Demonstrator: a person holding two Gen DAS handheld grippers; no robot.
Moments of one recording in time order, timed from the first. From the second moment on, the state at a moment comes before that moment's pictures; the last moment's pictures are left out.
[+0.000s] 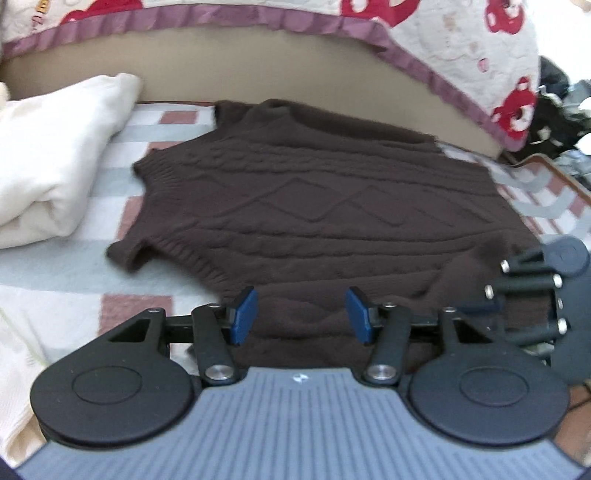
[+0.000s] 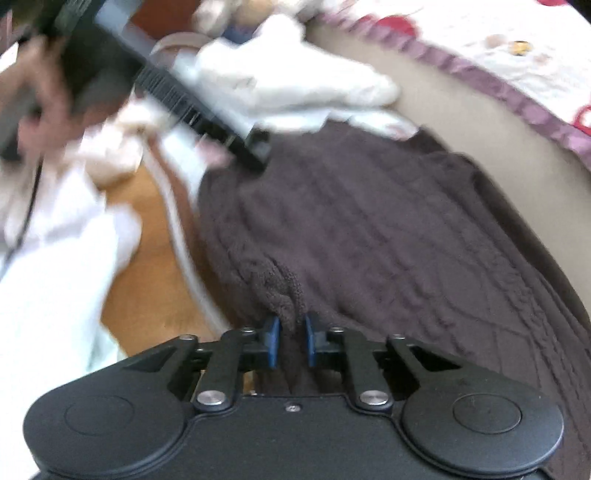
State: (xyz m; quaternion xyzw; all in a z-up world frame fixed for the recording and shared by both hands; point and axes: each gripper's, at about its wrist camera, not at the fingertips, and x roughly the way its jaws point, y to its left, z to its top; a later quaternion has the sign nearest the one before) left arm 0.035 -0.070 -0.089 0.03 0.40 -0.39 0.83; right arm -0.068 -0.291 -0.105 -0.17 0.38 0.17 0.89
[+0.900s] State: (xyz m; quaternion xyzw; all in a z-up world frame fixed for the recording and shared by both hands) left arm 0.059 -0.135 -0.105 0.10 0.39 -0.45 0.80; right arm -0.048 -0.380 -0.103 0.06 0.38 0.14 0.91
